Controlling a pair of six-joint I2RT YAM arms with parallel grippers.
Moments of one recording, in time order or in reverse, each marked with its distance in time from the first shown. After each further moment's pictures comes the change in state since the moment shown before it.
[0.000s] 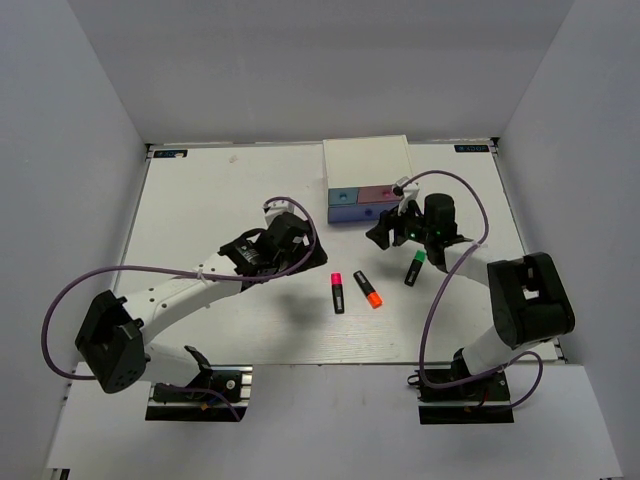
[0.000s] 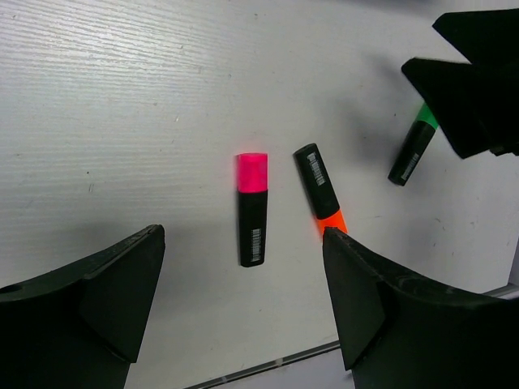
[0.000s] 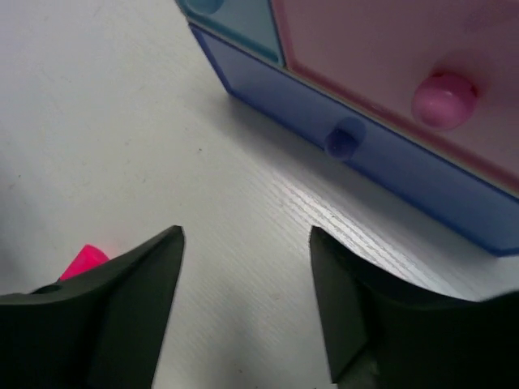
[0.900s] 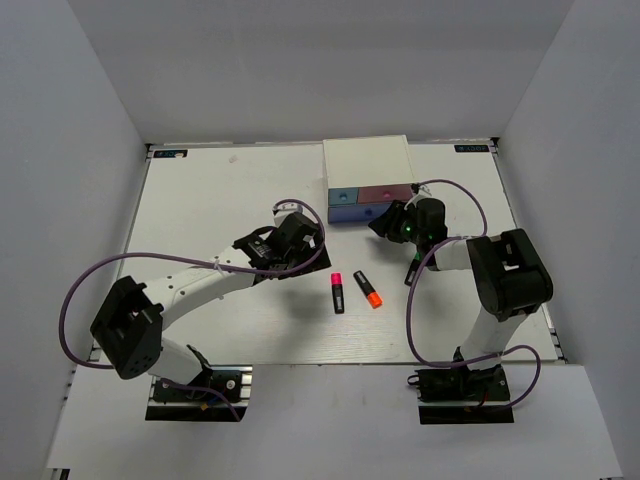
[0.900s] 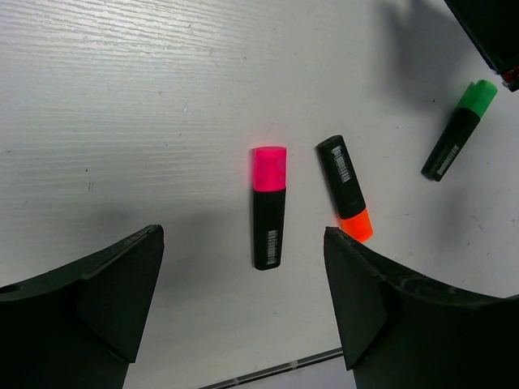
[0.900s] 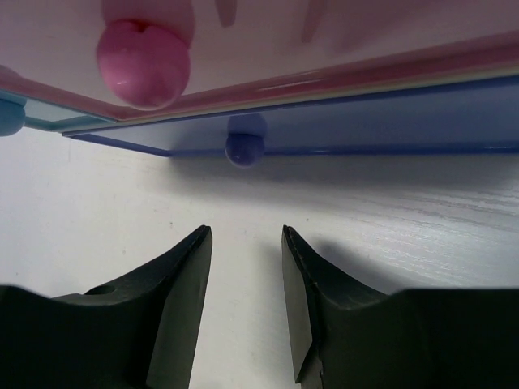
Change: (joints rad) left arm 0.000 0.106 0.032 -0.018 0.024 0.014; right arm 0.007 0.202 0.007 0.193 0.248 0.614
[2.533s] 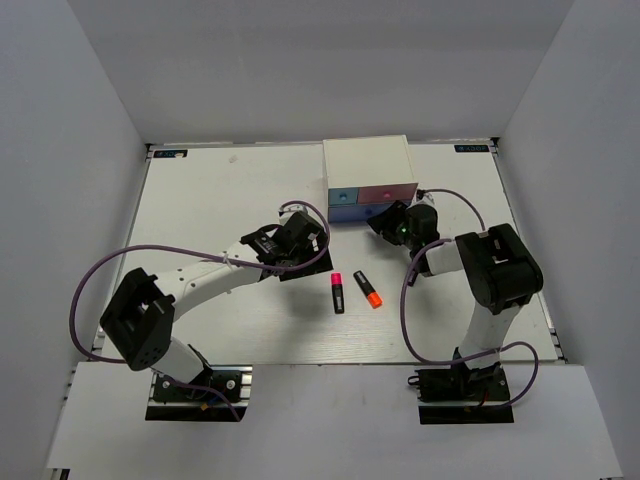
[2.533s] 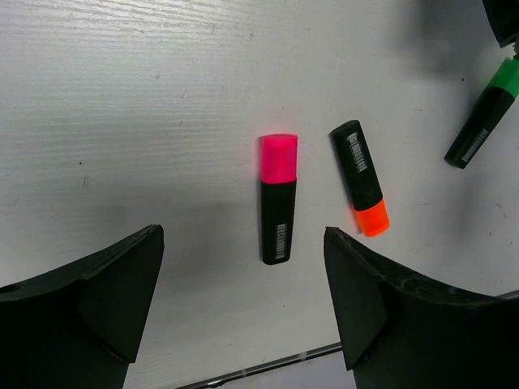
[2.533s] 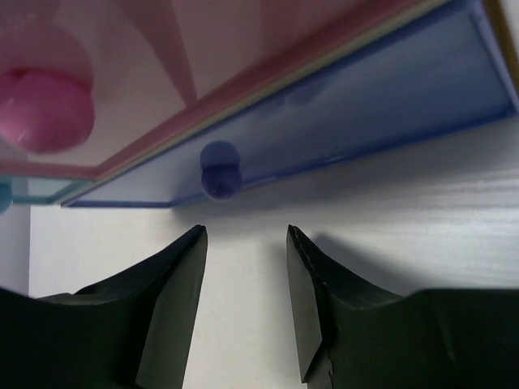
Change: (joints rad) left arm 0.008 0.062 0.027 -0.029 0.050 0.021; right arm 0.049 0.059 -0.039 0.144 0.187 0.250
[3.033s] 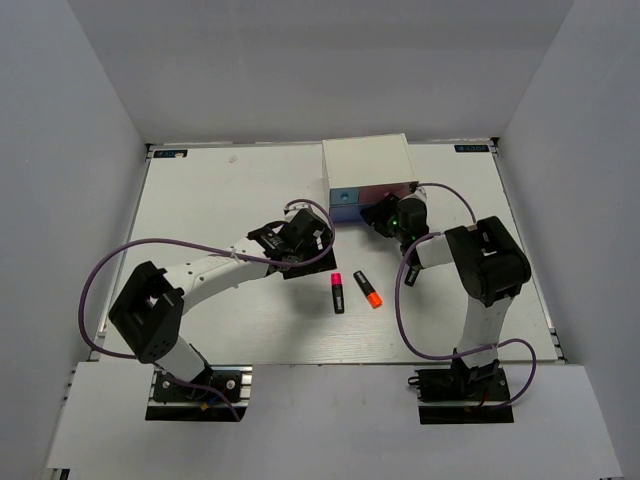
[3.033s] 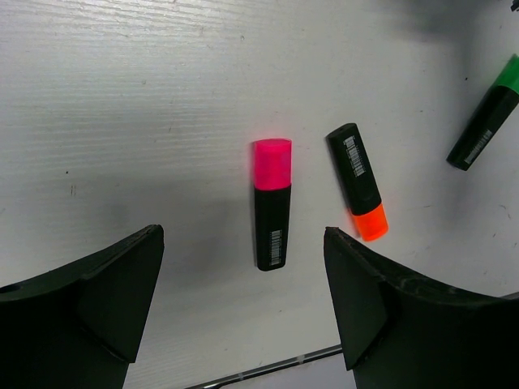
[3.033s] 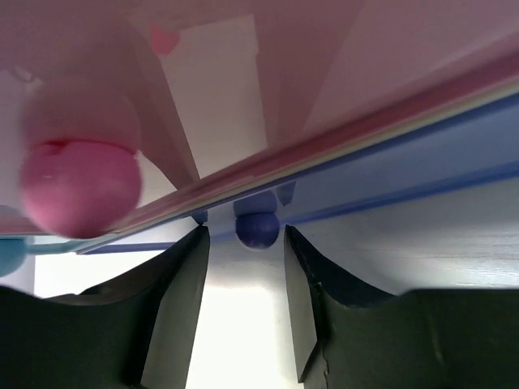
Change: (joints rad) left arm 0.000 0.056 0.047 -0.011 0.015 0.009; right arm 0.043 0.090 0.113 0.013 0.079 0.037
